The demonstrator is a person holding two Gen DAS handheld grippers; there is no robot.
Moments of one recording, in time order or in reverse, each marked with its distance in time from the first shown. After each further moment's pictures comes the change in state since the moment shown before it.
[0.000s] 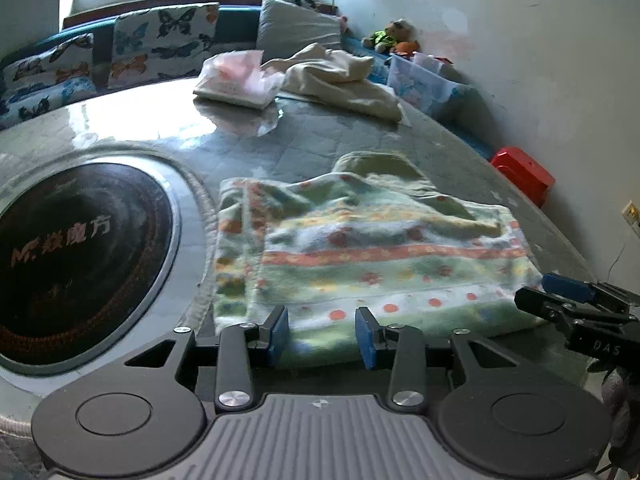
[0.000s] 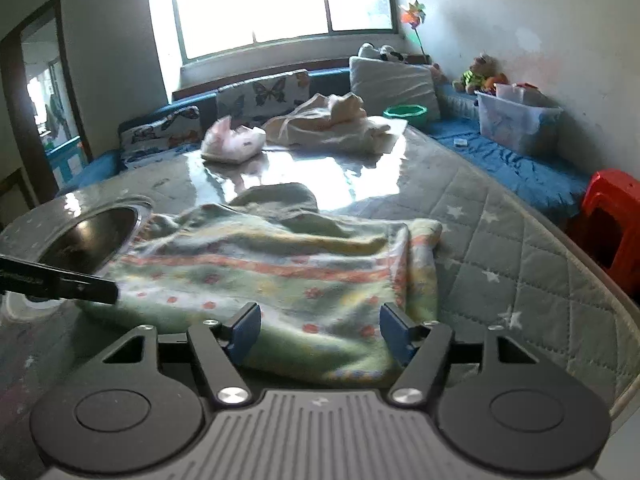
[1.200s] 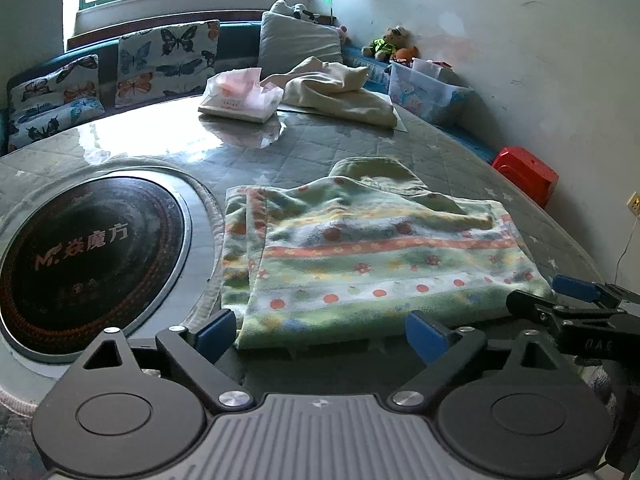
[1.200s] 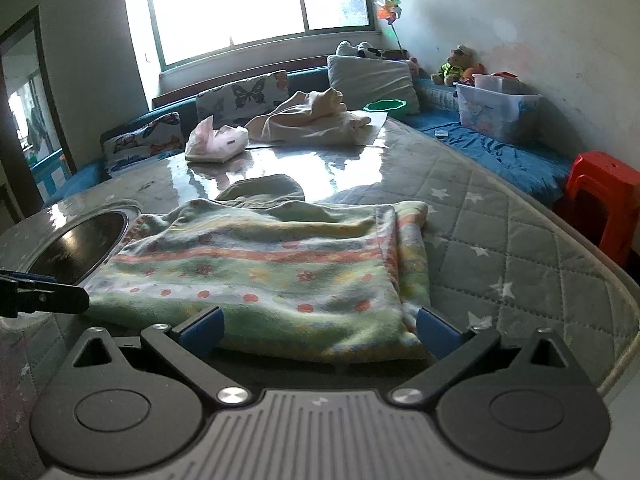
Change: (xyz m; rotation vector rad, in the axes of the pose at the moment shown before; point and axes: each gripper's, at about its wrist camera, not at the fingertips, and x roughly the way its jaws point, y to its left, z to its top) left arm -0.025 -0.015 -0.012 0.048 -0.038 0.042; right arm -0.009 0.004 -0.012 0.063 -0.018 -0.040
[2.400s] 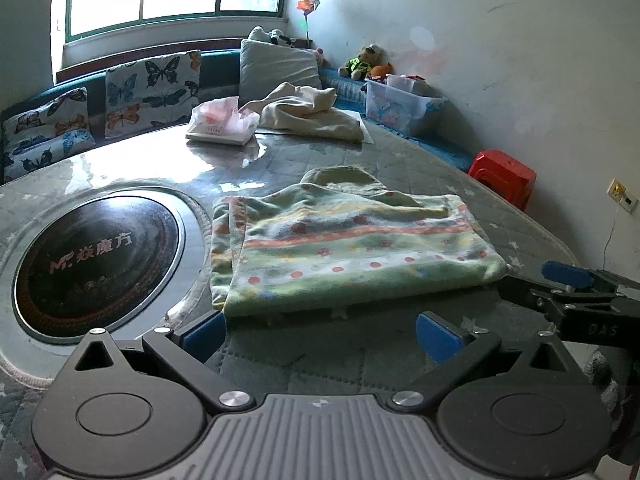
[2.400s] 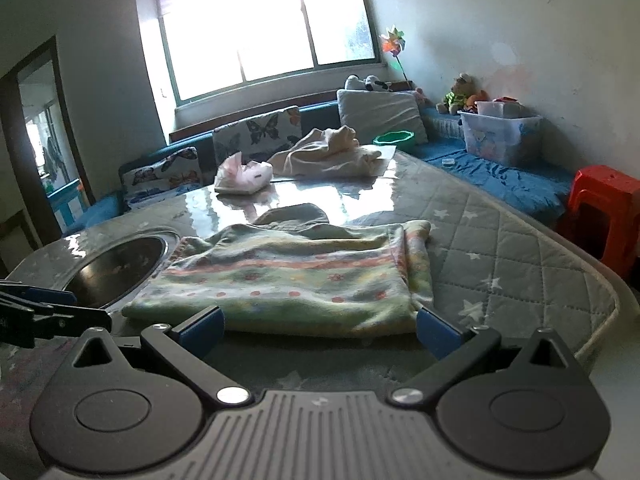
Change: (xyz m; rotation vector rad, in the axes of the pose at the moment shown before) left arm -0.049 -0.020 -0.031 0.078 -0.076 -0.025; right arm -0.060 0.013 -0.020 0.015 -0.114 0.051
